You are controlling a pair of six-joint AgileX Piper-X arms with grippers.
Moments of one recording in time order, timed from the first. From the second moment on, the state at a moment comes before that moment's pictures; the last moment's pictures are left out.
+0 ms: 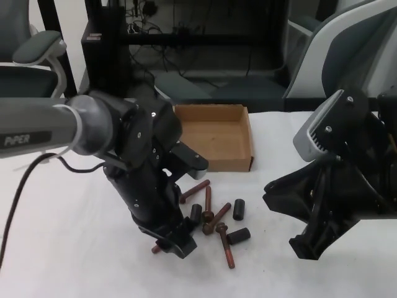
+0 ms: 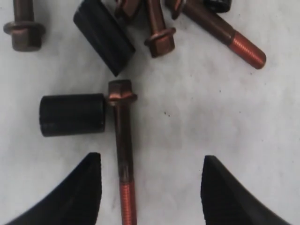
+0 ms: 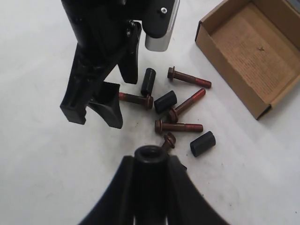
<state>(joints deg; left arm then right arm) -31.3 104.9 -66.2 44.9 13.9 23.1 35.8 62.5 -43.7 27.9 -10.6 -13.2</state>
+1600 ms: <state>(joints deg) -31.6 108.3 -66.6 40.8 10.1 26.2 35.8 62.5 -43.7 27.9 -10.6 -14.1</state>
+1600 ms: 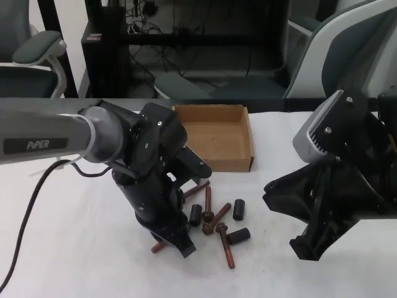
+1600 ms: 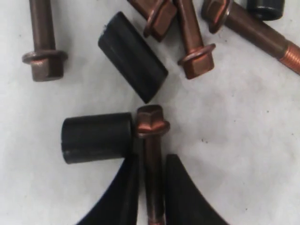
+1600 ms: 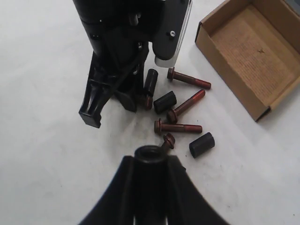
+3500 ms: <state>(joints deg) -16.0 78.8 -51.5 -25.6 53.8 -27.3 35.8 68.9 -43.7 2.6 -16.3 1.3</state>
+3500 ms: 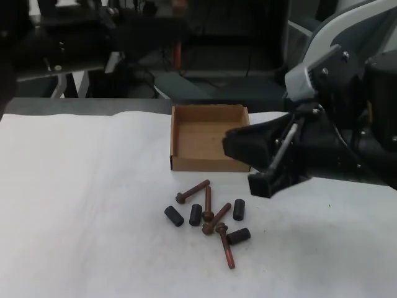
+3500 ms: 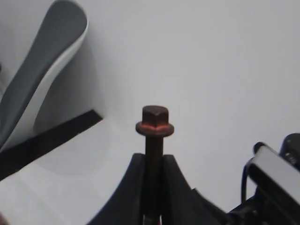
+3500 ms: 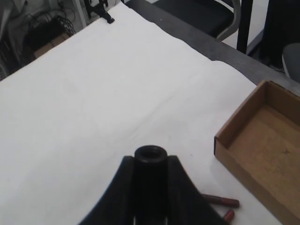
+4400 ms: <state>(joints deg) -22.3 80.4 -42.2 -46.2 50.7 -41.2 35.8 73.2 -43.7 -7.8 -22.8 3.1</state>
